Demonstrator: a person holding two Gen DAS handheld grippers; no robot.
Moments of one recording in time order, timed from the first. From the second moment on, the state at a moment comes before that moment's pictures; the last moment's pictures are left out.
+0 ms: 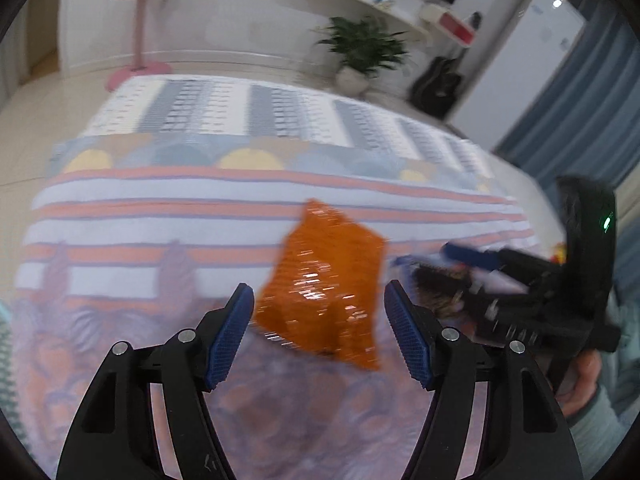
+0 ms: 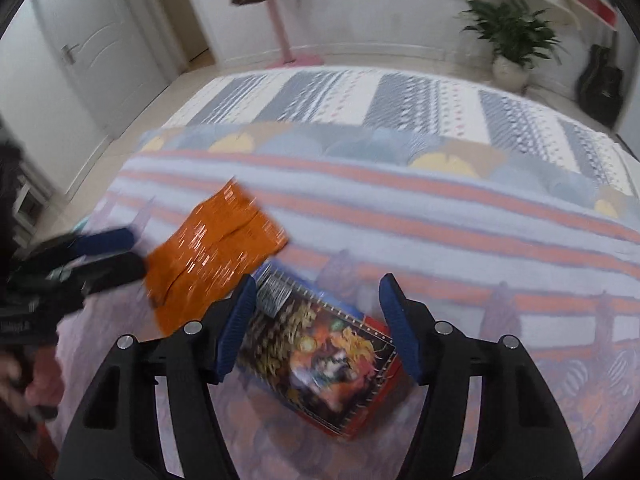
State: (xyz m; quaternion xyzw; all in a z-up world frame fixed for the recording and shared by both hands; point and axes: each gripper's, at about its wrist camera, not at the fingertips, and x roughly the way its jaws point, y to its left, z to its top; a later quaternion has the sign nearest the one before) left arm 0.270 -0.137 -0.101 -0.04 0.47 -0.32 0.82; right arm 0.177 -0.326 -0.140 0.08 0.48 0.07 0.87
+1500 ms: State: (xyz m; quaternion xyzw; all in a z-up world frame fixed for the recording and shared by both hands) left arm 0.239 -0.103 -0.066 -0.02 0.42 -0.28 0.86; right arm 0.107 -0.294 -0.131 0.03 0.39 -0.07 0.92
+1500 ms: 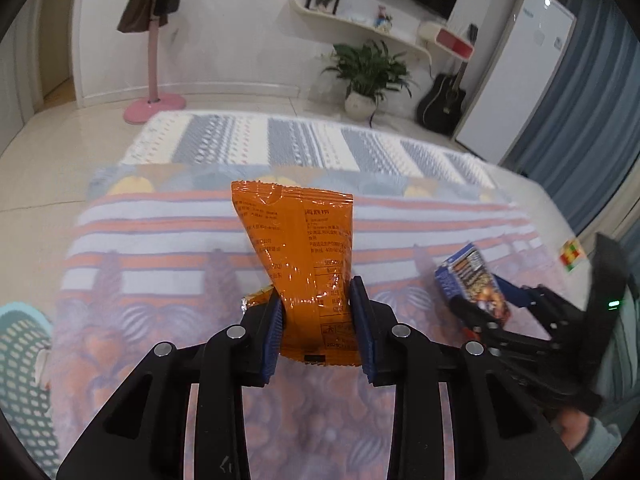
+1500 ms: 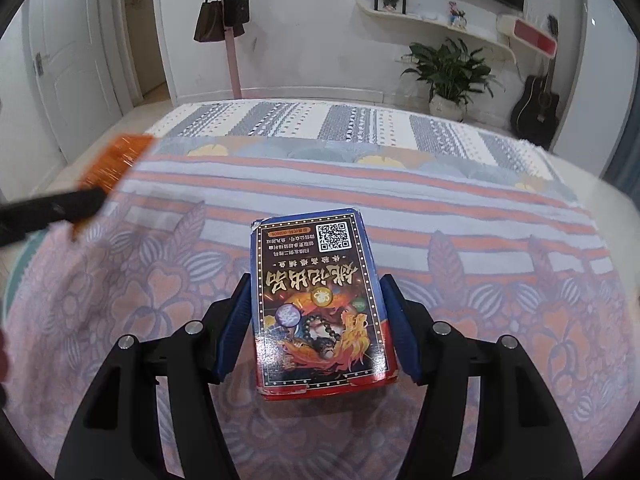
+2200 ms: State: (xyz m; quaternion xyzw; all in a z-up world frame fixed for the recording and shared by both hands) left arm 0.155 0.151 -0.027 -0.20 0.36 -0.03 0.91; right arm 0.144 -0.082 -0.015 0.08 0.32 0.16 0.93
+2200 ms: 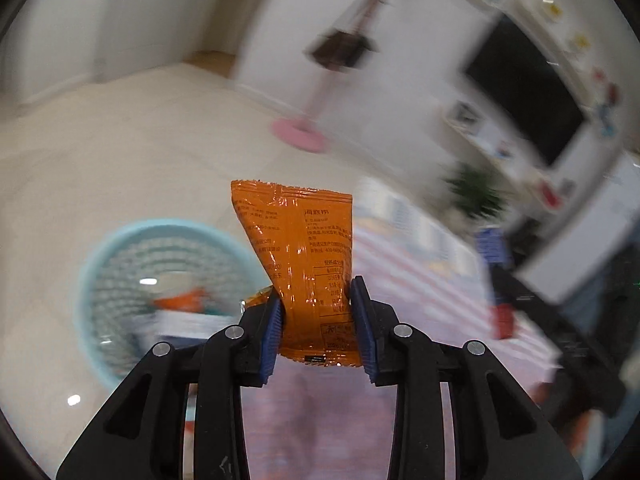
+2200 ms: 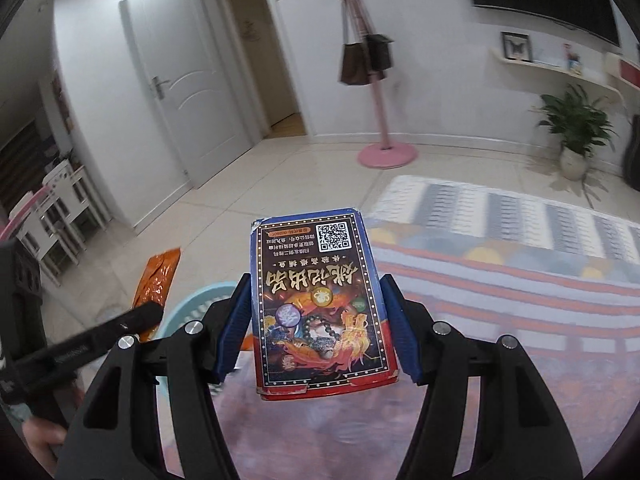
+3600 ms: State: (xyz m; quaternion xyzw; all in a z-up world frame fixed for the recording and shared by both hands) left arm 0.130 0.222 -0.006 -0.21 0.33 0.12 0.91; right arm 0.159 0.048 -0.038 0.03 0.38 0.18 0.90
